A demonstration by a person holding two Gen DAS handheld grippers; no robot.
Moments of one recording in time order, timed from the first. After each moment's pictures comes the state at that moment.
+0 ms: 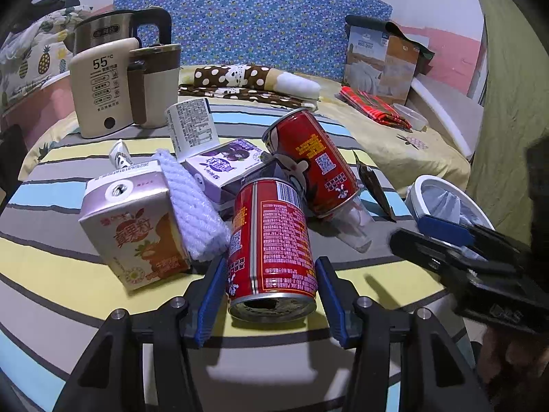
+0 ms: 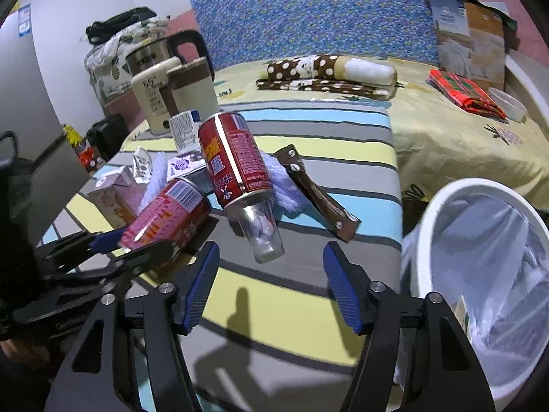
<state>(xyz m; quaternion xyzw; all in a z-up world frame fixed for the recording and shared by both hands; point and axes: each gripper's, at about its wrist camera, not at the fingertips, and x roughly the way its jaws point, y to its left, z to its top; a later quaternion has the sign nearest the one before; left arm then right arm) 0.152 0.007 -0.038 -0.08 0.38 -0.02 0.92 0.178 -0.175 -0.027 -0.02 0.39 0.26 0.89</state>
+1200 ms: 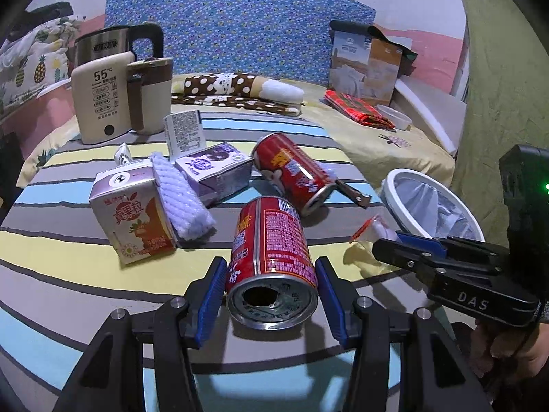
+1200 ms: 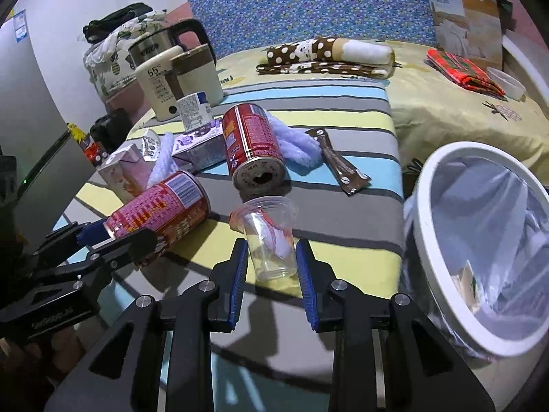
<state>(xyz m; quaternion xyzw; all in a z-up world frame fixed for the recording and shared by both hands) 0.114 -0.008 -0.023 -0.07 0.36 -0.05 0.93 0.149 -0.188 -0.023 0.00 0.41 0.26 0.87</state>
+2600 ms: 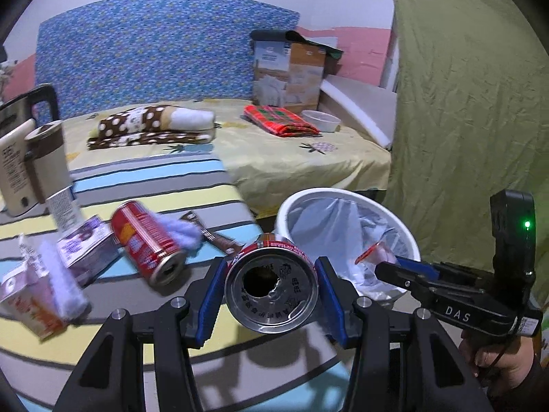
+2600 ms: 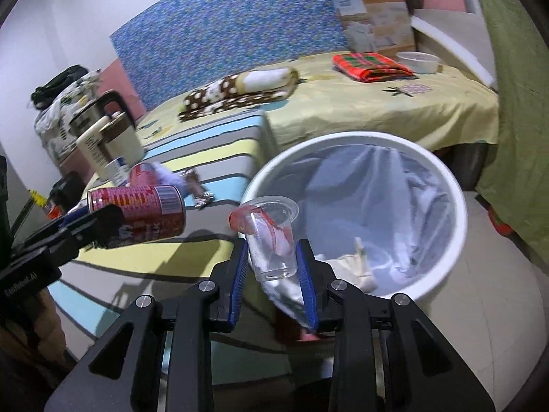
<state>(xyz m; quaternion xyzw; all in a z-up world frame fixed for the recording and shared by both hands) 0.150 -0.117 0.019 -0.03 0.32 -0.18 0.93 0.138 -0.308 -0.013 0.08 0.37 0.12 0.92</state>
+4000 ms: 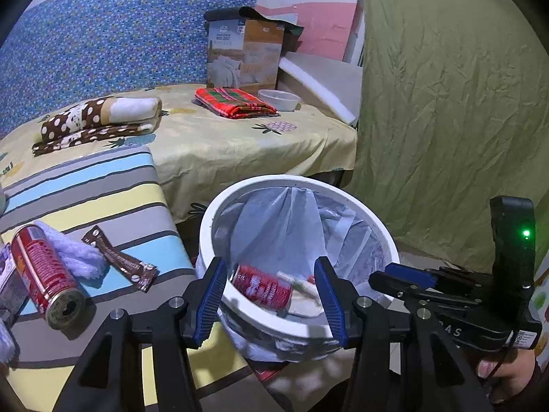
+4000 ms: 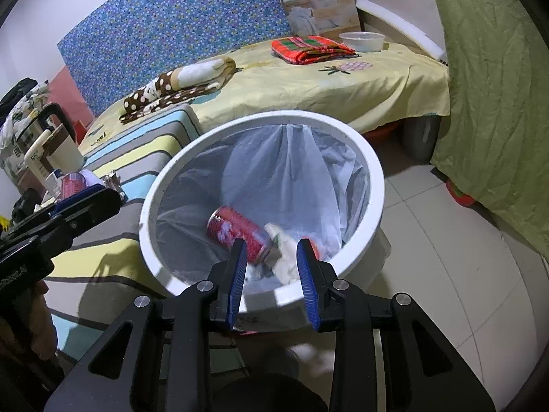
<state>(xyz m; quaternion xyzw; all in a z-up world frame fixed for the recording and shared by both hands) 0.196 -0.190 -0.006 -0.02 0.35 -0.26 0.90 0.142 -0.351 -0.024 0.09 0.40 0.03 0.91</state>
